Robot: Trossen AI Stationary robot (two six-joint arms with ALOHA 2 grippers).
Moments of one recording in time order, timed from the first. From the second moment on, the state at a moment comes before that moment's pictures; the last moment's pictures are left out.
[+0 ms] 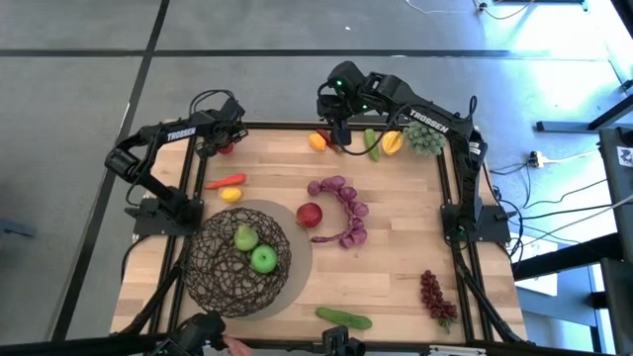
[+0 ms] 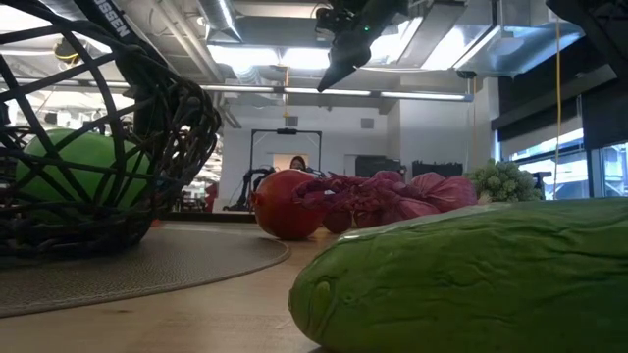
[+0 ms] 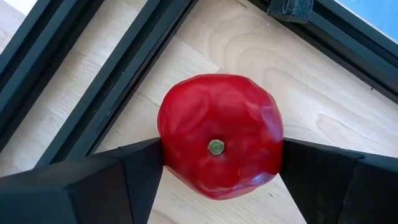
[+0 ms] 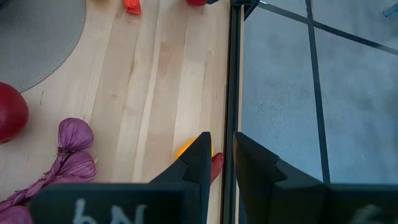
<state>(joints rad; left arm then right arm) 1.03 1.51 0.82 -0.59 -0.33 -1.14 -0.47 1.97 2.11 -0.97 -0.08 -0.63</state>
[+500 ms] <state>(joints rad) 1.02 1.51 0.82 -0.60 -0.33 -1.13 -0.47 1.97 2.11 -0.97 -0.08 -0.63</state>
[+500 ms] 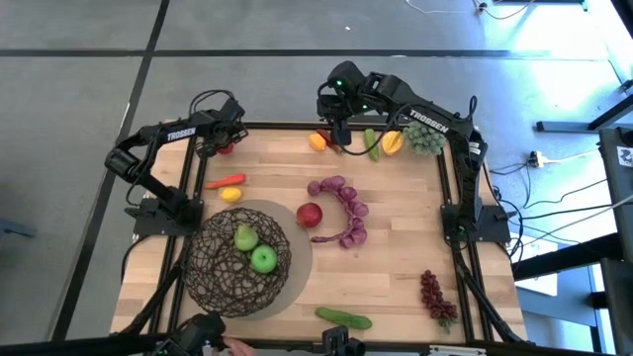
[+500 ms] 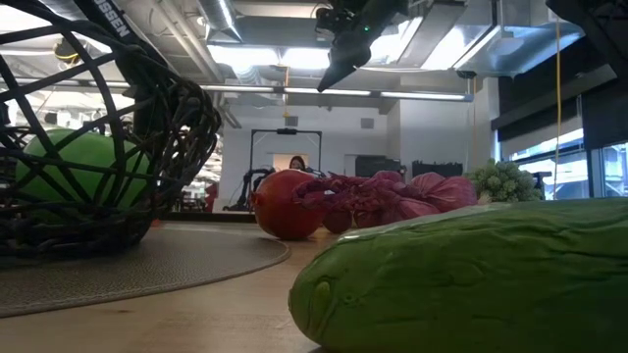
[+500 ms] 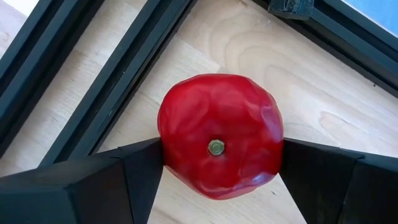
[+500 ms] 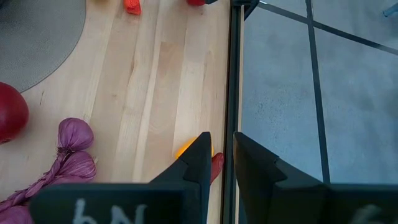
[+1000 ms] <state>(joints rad) 1.02 1.51 0.82 -0.61 -0.32 -1.09 -0.47 1.97 2.11 -0.97 -0.08 -0.63</state>
